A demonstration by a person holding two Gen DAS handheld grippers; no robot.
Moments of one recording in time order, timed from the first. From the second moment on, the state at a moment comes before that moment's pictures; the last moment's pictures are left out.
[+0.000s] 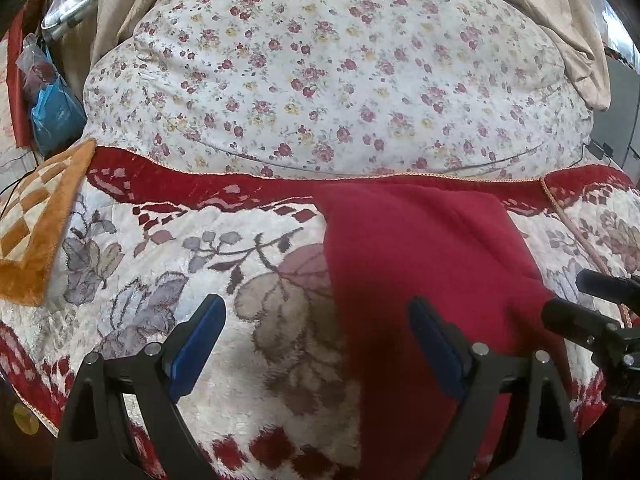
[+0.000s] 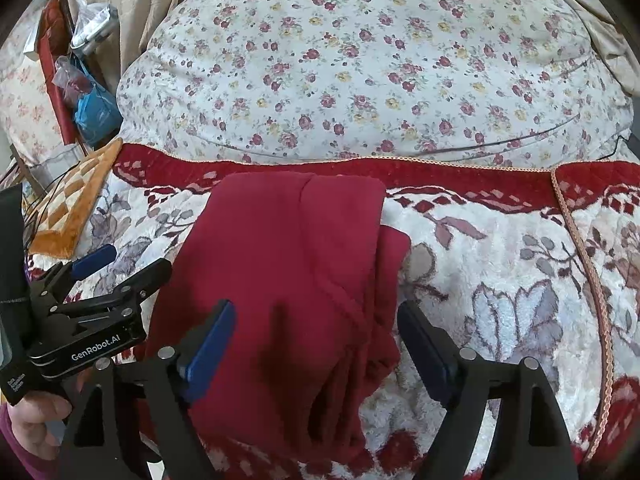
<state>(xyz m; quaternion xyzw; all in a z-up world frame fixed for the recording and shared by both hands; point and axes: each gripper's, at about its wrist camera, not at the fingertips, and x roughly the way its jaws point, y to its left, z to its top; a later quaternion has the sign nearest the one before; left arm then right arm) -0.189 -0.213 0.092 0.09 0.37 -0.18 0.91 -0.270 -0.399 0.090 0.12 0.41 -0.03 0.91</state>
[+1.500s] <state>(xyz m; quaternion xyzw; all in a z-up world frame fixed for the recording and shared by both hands) -0.181 -0.212 0.084 0.09 0.38 -0.15 0.91 -0.254 -0.397 0.071 0.12 0.43 -0.05 0.89</state>
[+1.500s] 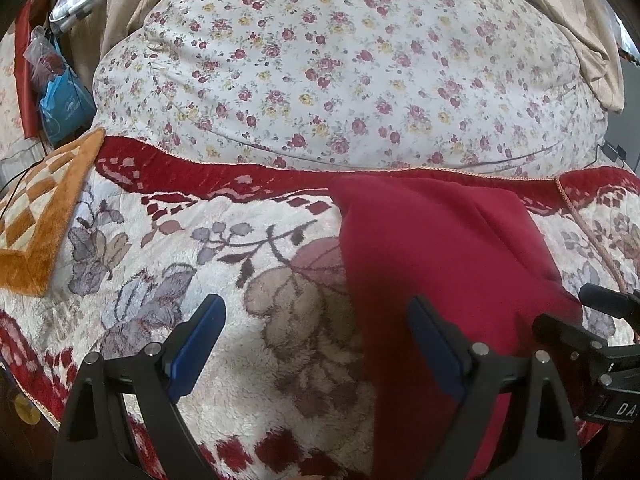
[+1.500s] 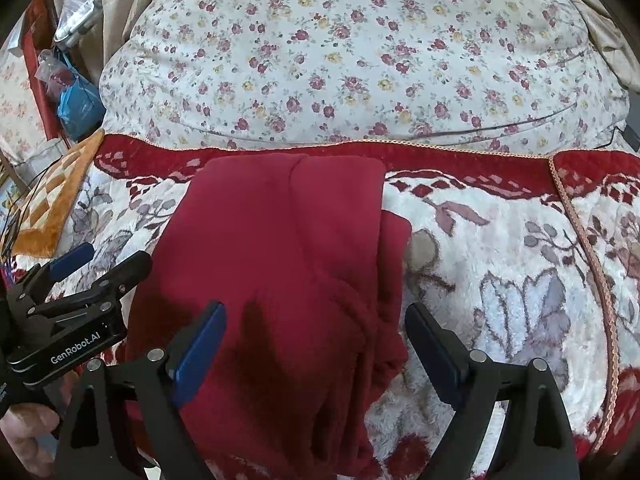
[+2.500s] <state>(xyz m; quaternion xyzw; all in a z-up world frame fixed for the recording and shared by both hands) -0.181 -0.213 0.082 0.09 0.38 -0.15 0.91 -0.250 -0.392 0.064 0.12 0.44 -0.04 0.89</state>
